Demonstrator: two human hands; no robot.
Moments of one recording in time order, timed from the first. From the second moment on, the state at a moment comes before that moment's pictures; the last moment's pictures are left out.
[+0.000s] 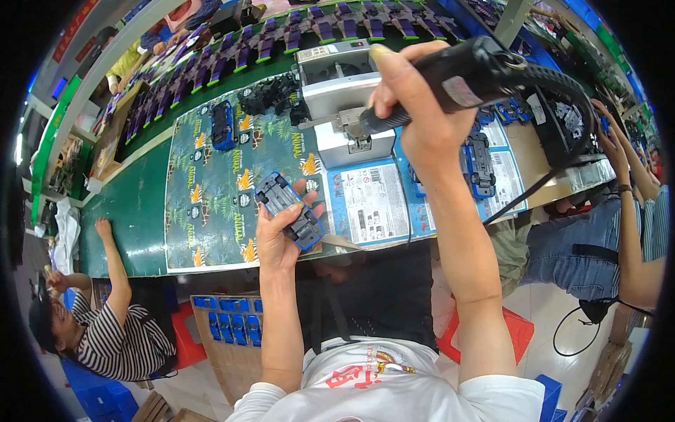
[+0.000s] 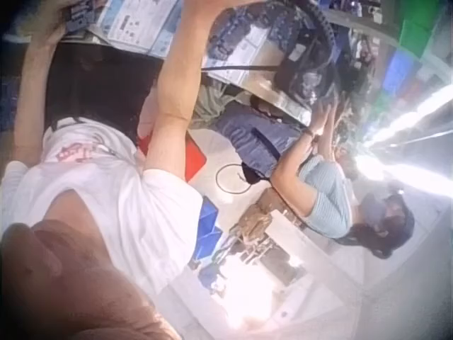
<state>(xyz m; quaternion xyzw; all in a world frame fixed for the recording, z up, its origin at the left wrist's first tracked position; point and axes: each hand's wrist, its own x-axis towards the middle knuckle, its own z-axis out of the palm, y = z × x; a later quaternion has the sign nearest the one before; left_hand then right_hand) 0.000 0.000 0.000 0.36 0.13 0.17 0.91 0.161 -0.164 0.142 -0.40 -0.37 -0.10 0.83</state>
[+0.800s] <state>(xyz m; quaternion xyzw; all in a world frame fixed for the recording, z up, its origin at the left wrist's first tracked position) 0.002 -0.005 -0.001 0.32 0.15 0.22 0.91 0.073 -0.158 0.123 -0.34 -0.42 0.13 0.83</state>
